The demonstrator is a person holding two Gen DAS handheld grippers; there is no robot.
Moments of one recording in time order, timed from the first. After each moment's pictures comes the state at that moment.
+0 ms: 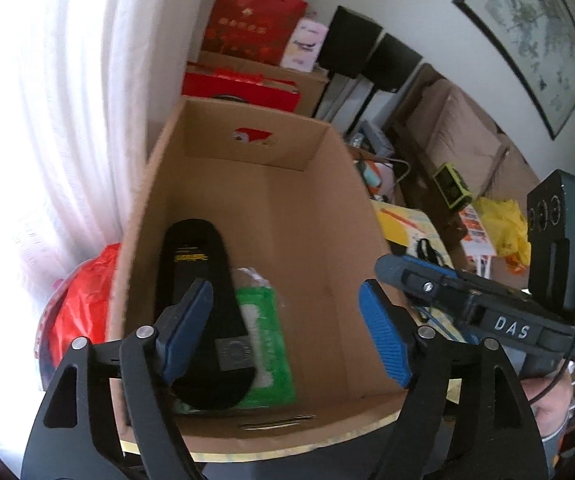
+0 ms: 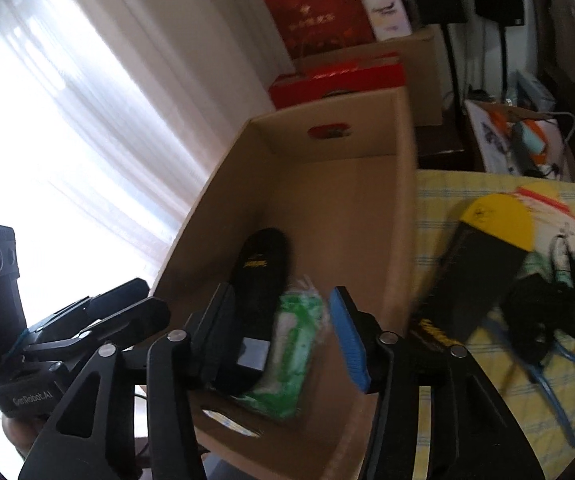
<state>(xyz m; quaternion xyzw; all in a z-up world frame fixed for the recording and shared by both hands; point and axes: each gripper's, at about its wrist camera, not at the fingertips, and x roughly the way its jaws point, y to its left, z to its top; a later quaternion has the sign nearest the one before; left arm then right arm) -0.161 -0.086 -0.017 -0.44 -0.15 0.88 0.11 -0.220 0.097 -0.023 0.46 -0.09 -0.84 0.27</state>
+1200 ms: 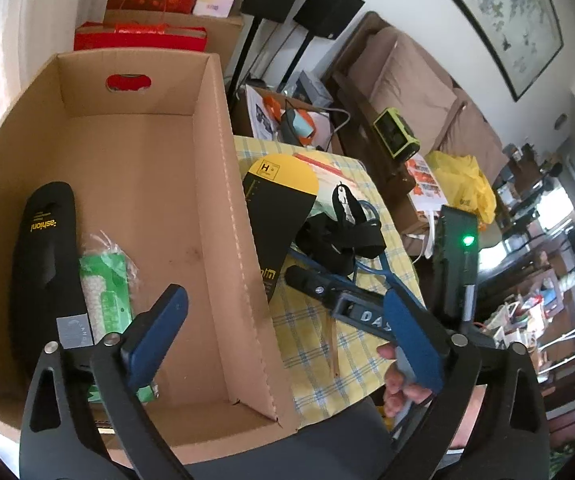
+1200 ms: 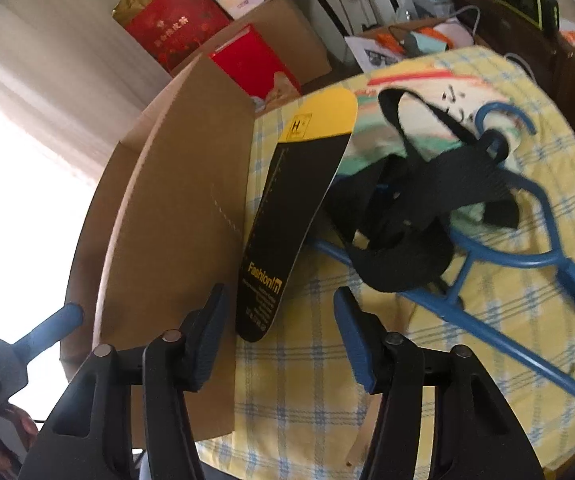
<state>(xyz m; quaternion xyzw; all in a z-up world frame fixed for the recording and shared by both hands) -0.177 0.036 -0.044 -0.48 -0.15 0.84 0.20 -0.220 0.234 -0.114 0.51 -0.22 -0.82 0.18</state>
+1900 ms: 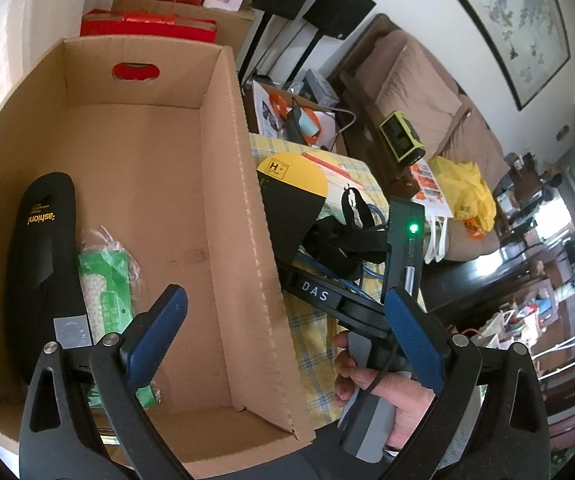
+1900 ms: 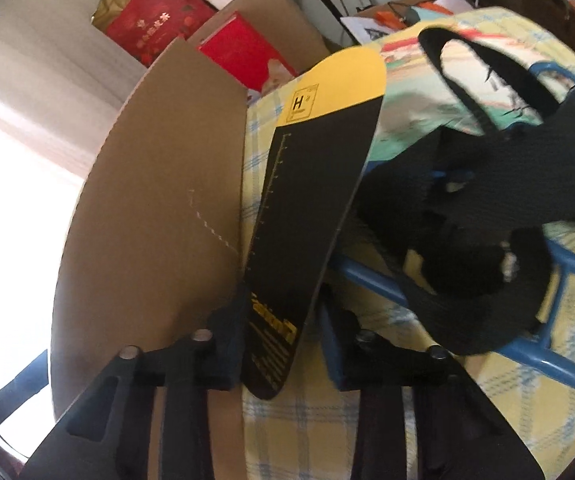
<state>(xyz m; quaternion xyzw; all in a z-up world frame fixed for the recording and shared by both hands) -0.187 0.027 -0.055 -0.49 -0.16 0.83 0.20 -0.252 0.211 -0.158 0.51 -0.26 -0.80 0.17</state>
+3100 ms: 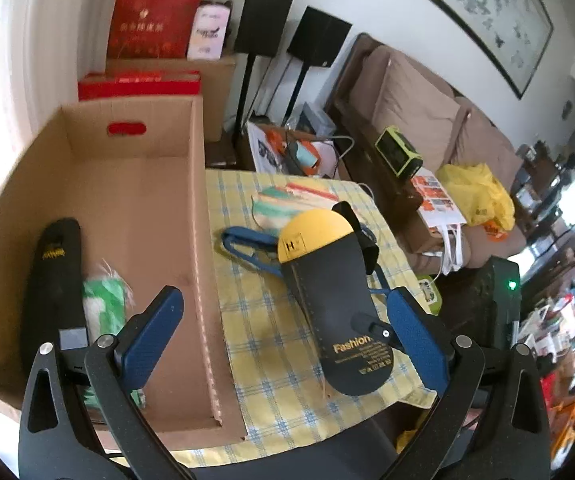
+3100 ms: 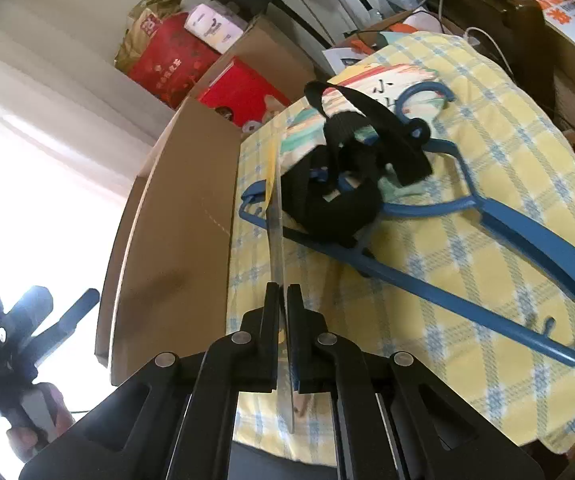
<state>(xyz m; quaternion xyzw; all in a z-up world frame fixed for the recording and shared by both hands) -0.145 0.080 -0.022 -0.42 -0.10 0.89 0.17 -0.175 0.309 -0.121 0.47 -0.30 -0.81 0.19</state>
